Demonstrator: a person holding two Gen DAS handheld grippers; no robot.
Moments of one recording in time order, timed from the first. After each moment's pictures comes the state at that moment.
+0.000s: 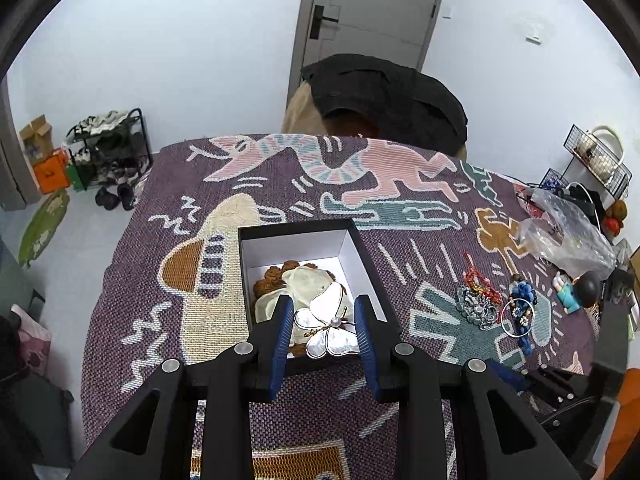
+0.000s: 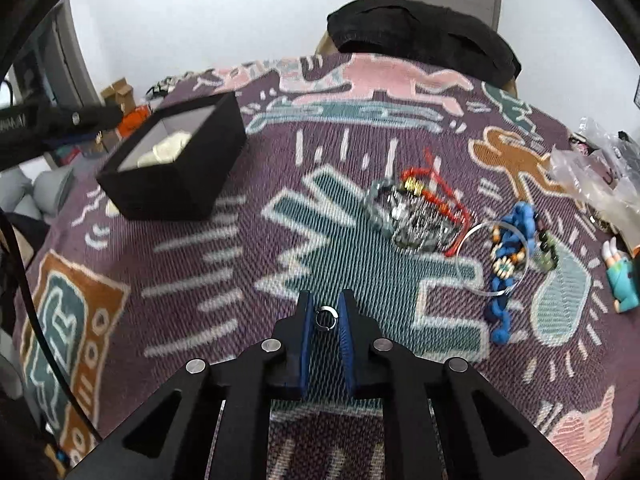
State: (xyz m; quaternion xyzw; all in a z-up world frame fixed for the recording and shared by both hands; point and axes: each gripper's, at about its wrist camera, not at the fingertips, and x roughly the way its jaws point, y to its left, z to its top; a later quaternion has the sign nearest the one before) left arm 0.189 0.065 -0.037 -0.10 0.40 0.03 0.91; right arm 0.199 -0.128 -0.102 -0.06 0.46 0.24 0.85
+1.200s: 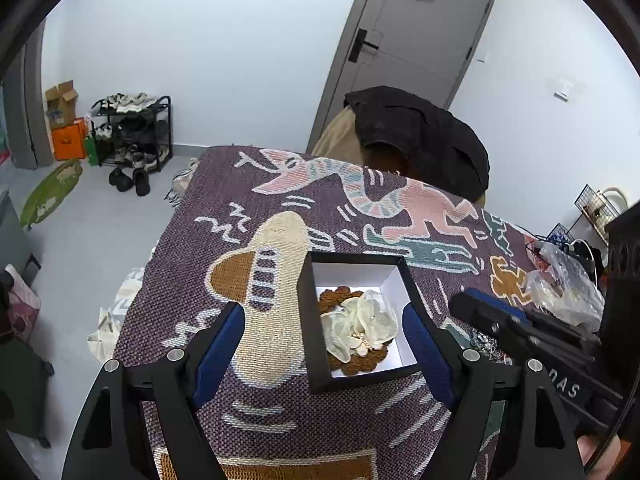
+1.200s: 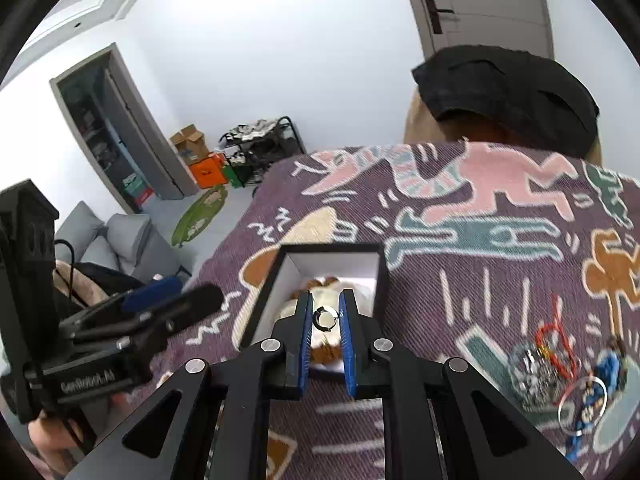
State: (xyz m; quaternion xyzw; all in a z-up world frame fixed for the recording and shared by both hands) left arm 0.170 0.124 -0.027 -0.17 0.36 0.07 0.91; right arm 0.250 -0.030 -0.022 0.03 0.42 0.37 0.83
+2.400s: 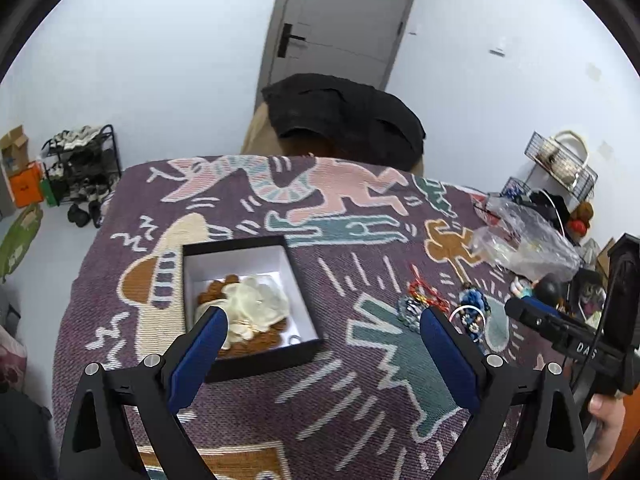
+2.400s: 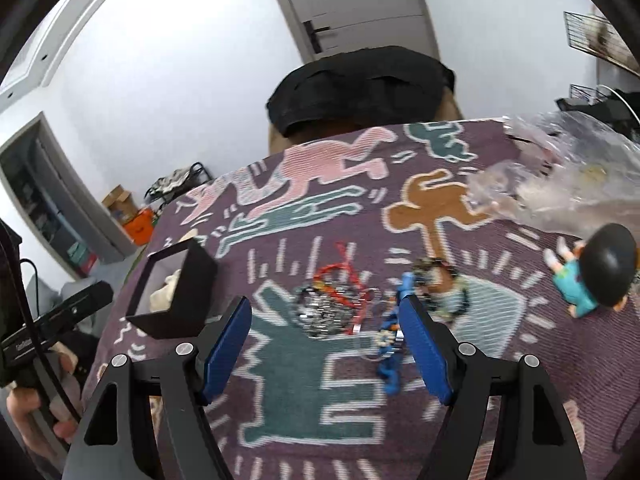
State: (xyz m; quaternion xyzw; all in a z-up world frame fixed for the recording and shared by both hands) left arm 0.180 0.026 -0.020 -0.11 0.37 -0.02 0.92; right arm 0.237 -0.231 -0.047 0.11 0.41 0.21 0.88
